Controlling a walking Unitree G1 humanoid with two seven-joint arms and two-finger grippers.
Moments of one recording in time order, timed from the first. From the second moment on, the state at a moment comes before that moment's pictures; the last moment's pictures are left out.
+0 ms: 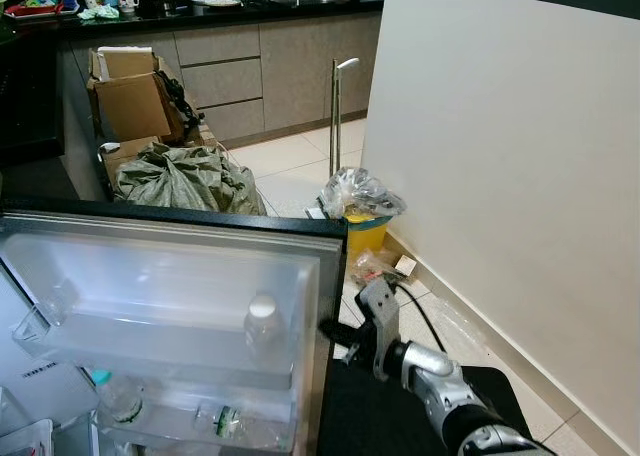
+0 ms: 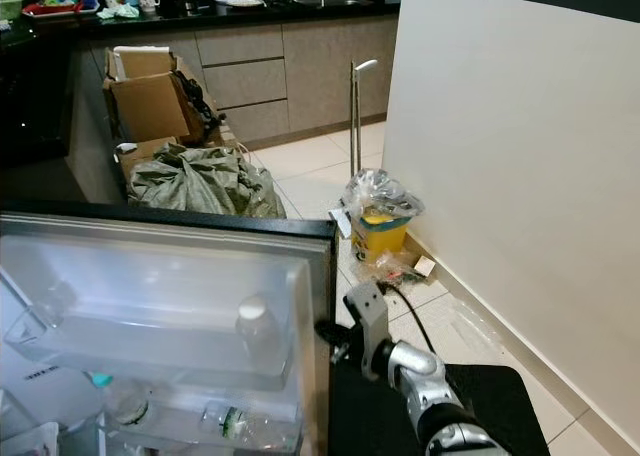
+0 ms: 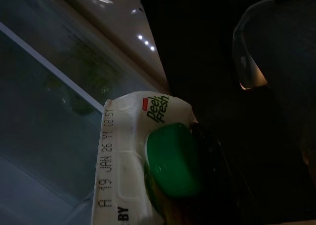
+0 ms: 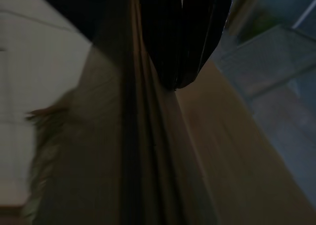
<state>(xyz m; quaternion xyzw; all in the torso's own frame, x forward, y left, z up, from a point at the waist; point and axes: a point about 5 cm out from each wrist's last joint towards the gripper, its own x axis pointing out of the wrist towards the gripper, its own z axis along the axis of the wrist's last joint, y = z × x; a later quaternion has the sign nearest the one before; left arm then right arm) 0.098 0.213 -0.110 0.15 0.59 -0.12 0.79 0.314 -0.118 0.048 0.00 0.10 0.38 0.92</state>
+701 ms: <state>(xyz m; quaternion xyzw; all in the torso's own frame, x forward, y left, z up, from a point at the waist) 0.096 0.213 -0.111 0.15 0.59 -0.12 0.79 0.335 -0.170 0.072 -0.04 0.08 0.30 0.95</state>
